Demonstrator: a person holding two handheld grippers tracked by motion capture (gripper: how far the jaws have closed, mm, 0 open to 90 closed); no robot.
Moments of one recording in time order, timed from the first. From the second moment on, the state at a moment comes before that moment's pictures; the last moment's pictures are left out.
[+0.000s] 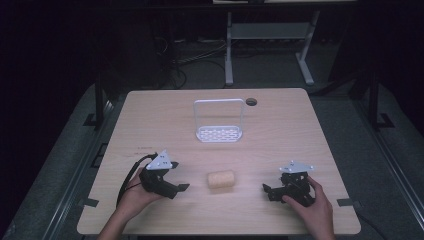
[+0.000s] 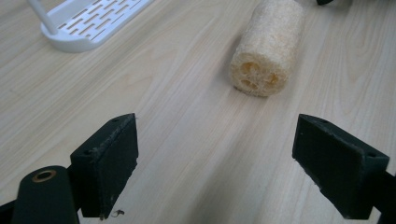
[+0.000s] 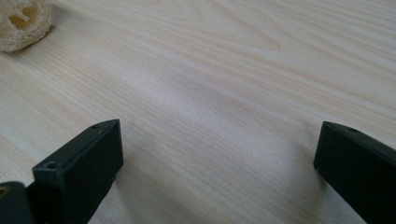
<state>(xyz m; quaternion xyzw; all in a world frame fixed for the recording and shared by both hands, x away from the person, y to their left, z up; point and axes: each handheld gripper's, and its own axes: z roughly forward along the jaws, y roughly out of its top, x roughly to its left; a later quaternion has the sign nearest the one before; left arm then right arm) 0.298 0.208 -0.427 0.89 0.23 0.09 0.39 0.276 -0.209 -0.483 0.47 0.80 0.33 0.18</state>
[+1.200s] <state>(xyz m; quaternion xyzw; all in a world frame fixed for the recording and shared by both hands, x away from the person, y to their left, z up) 0.317 0.149 -0.418 0.91 0.16 0.07 0.39 0.276 -0.209 -0.483 0.47 0.80 0.33 0.18</state>
